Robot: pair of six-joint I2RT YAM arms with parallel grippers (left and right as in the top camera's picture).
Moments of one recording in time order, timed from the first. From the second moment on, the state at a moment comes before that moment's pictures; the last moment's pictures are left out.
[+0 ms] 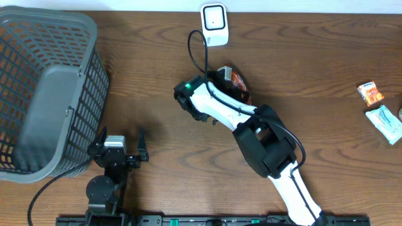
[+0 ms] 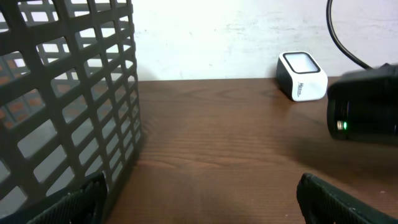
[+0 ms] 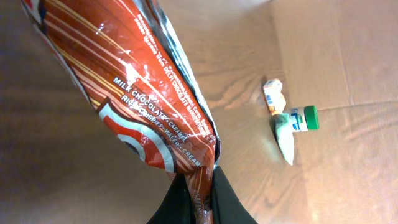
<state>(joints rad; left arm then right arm) -0.07 0.01 0.02 -0.12 -0.03 0.01 0.76 2.37 1.79 -1.38 1.10 0.97</state>
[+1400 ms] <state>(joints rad) -0.07 0.01 0.02 -0.12 -0.03 0.01 1.06 2.32 1.63 -1.15 0.95 0.56</state>
